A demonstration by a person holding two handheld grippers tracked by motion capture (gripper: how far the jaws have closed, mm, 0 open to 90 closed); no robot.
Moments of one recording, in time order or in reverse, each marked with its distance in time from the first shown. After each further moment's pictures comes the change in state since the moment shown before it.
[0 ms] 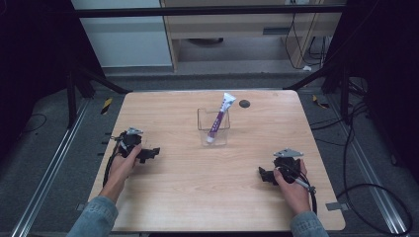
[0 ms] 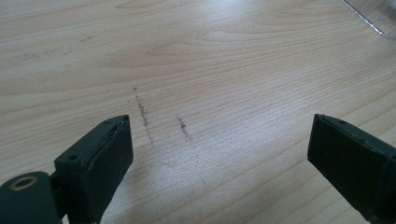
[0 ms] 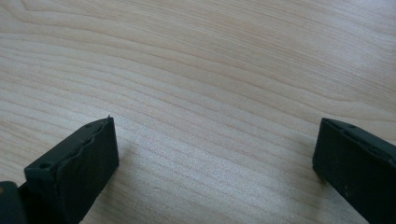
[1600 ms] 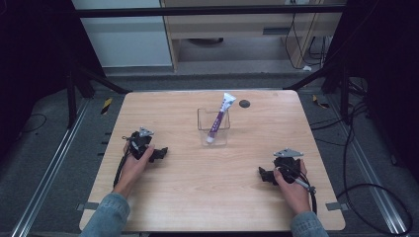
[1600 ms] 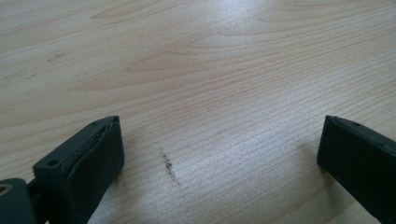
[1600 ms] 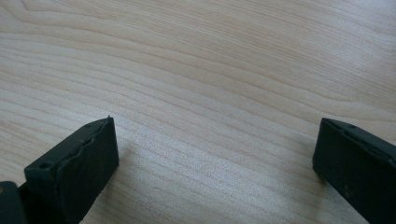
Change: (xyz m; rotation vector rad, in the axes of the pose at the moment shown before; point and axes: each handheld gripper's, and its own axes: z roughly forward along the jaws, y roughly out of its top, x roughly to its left) left arm -0.011 0.000 0.037 -0.026 0.058 0.075; right arm 0.000 0.000 0.000 0.000 0.000 -0.002
